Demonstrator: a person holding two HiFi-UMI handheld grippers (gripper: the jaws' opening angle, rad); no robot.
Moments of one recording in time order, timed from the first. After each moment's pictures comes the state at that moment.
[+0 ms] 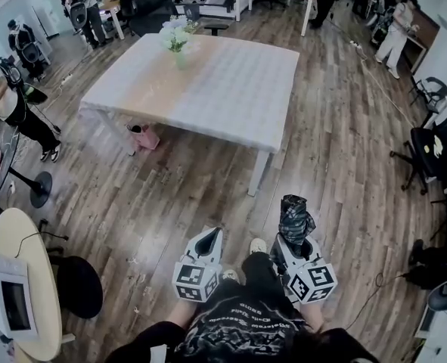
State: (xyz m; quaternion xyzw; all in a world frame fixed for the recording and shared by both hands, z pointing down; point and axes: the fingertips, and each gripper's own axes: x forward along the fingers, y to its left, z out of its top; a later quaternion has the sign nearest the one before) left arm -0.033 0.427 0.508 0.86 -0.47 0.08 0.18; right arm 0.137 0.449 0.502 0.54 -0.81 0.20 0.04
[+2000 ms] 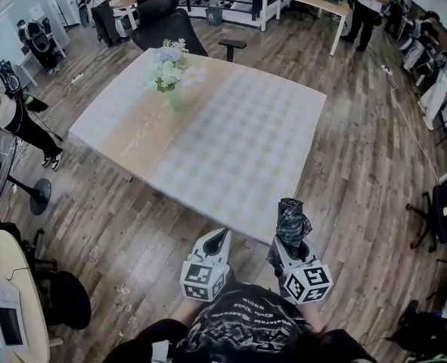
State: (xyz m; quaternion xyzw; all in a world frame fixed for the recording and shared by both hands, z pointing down) left arm 0.082 0.002 0.527 0.84 -0.51 0.08 0.18; right arm 0.228 0.005 0.533 0.50 -0.84 0.22 0.06
